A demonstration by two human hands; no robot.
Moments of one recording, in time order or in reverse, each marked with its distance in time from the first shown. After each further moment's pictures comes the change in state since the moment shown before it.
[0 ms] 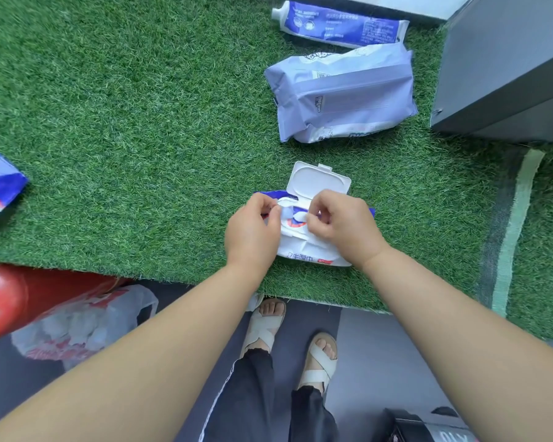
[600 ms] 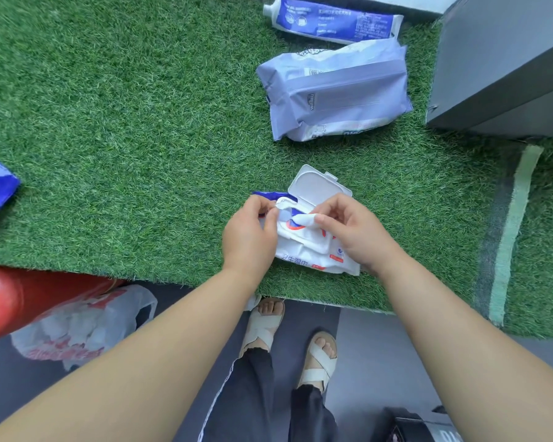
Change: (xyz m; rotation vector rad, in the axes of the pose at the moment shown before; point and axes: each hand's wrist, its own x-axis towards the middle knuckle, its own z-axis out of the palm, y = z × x) left_hand -0.007 0.001 0.004 -0.002 -0.005 0.048; right_hand -0.018 0.009 -0.014 0.670 -0.196 0.398
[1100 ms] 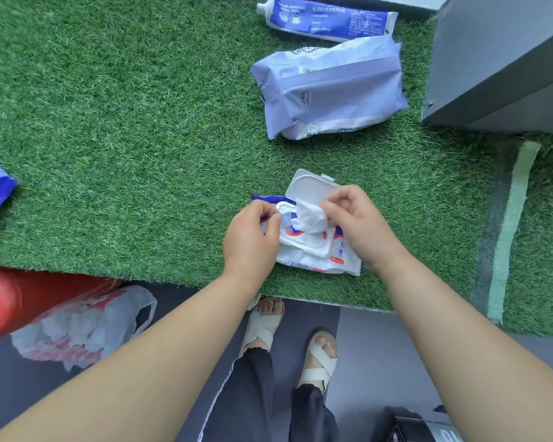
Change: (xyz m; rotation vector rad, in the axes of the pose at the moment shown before) left_hand -0.007 -0.002 0.007 -0.014 0.002 0.047; right_hand -0.003 -0.004 -0.006 0.050 0.090 0.029
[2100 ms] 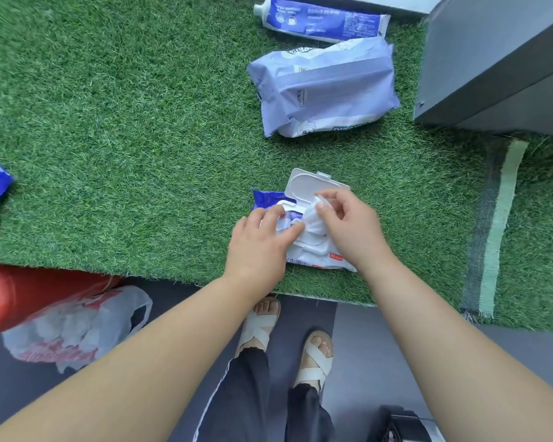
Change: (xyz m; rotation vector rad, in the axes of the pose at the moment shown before) left_hand -0.010 -0.017 0.008 0.763 -0.212 0.563; right_hand -0.007 0.003 0.009 -0.325 0.209 -0.101
